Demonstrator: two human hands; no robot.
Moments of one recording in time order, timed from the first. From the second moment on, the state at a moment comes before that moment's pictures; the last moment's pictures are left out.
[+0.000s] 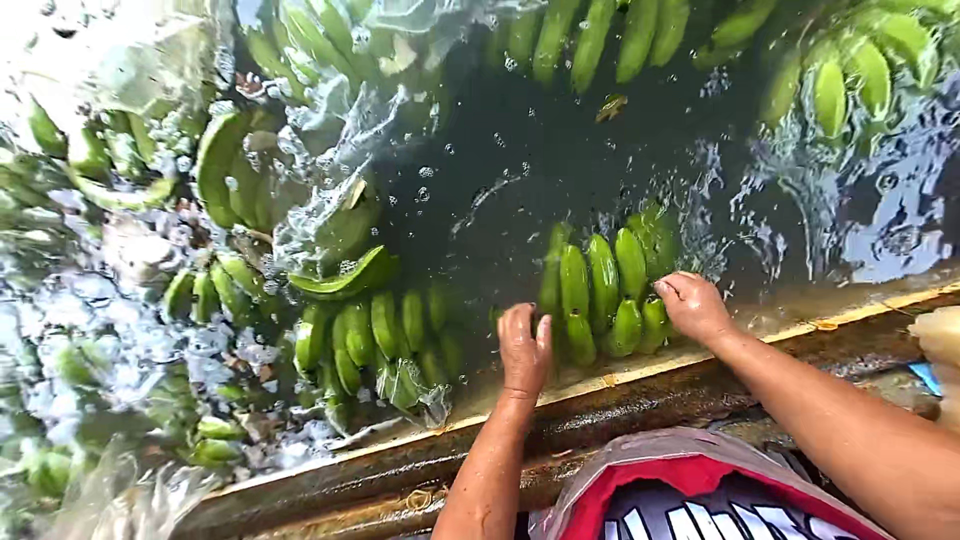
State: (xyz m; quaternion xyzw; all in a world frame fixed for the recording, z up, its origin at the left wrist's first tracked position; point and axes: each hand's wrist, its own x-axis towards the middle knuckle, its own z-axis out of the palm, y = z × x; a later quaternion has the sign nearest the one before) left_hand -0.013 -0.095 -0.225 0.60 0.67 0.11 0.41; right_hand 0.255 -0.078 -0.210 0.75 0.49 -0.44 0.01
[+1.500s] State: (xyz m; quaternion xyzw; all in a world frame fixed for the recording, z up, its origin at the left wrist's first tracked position) left_hand 0.038 0.021 -0.204 0.68 0.50 -0.21 0.49; right_hand 0.208 0.039 -0.213 0.55 0.58 -0.59 0.13
